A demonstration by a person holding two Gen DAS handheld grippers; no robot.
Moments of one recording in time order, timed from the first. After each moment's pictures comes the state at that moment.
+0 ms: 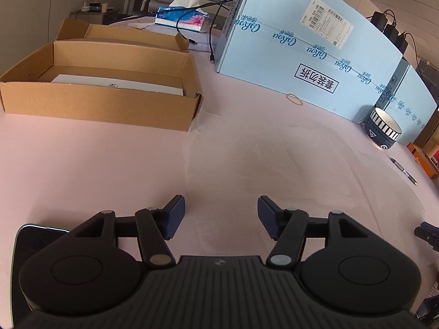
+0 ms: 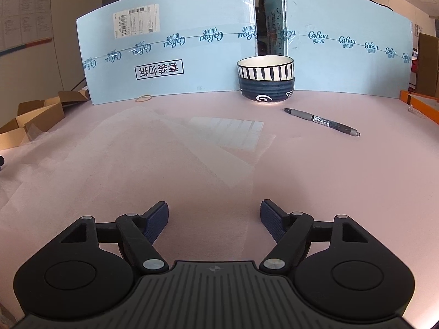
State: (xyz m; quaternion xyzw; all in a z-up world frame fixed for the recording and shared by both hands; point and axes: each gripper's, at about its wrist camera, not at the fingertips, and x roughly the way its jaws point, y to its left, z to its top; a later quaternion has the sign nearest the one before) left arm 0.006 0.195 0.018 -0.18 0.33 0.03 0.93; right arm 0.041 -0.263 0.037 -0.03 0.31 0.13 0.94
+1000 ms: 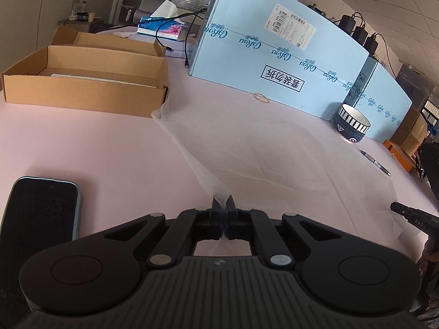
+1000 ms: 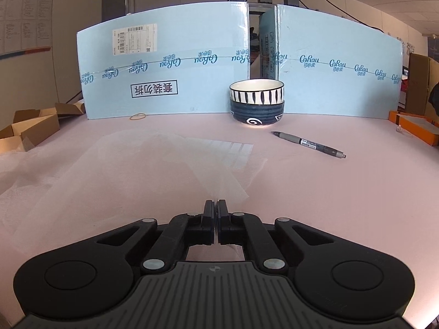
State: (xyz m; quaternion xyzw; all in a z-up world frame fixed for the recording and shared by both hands) left arm -0.045 0.162 0.035 -0.16 0.30 0.01 0.94; right arm 0.030 -0.281 0.044 -0.03 0.24 0.10 0.96
